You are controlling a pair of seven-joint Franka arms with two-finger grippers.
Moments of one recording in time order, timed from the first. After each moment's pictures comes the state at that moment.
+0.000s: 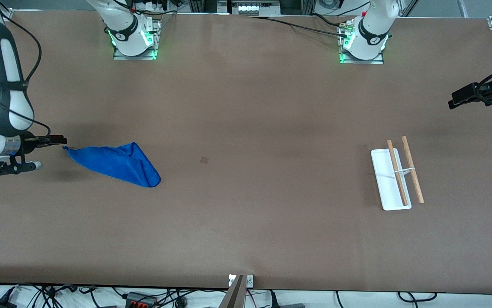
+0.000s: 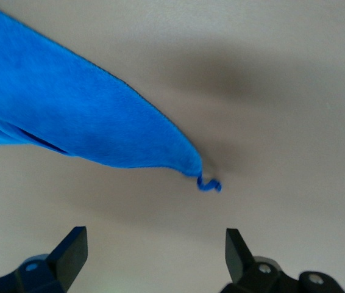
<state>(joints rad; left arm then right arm) 0.16 -0.01 -0.07 -1.66 -0.01 1.54 -0.02 -0.21 0.50 -0.06 -1.72 -0.04 1.87 -0.55</state>
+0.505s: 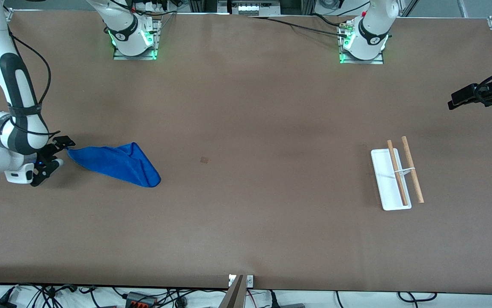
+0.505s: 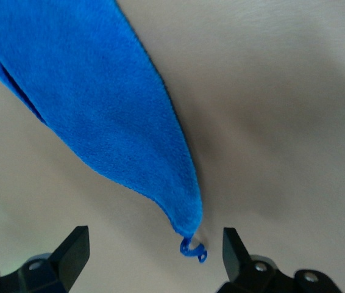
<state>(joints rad) 0.16 -0.01 -0.07 -1.66 -0.01 1.54 -0.02 -0.21 0.65 -0.06 -1.67 -0.04 1.91 -1.01</state>
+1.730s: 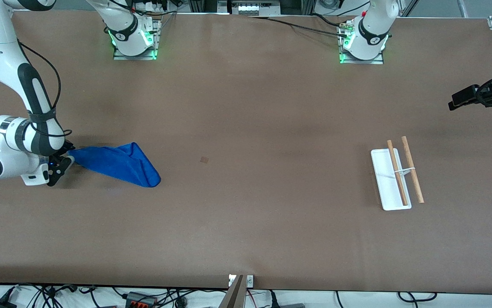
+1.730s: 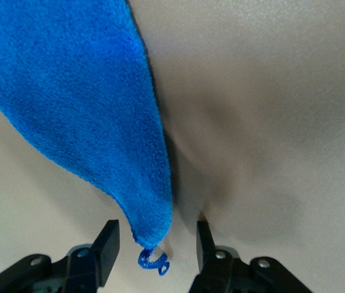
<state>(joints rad) 0.16 0.00 -0.06 -1.66 -0.02 1.54 -0.02 -0.20 0.69 -0.05 -1.69 -0.17 2.00 -1.08</state>
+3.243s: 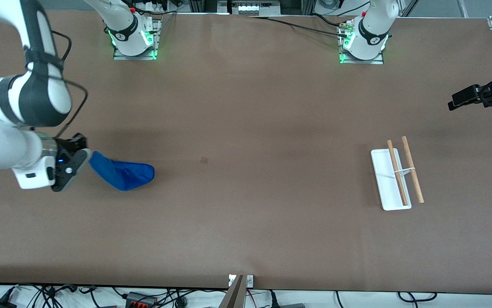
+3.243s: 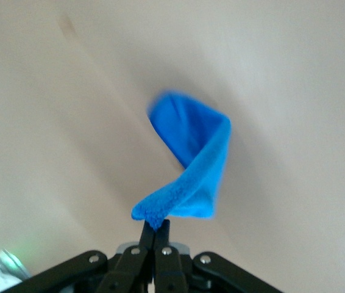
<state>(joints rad) 0.16 0.00 -0.06 -1.66 -0.03 1.54 -0.02 0.13 0.46 0.01 -1.32 0.06 1.60 -0.77</state>
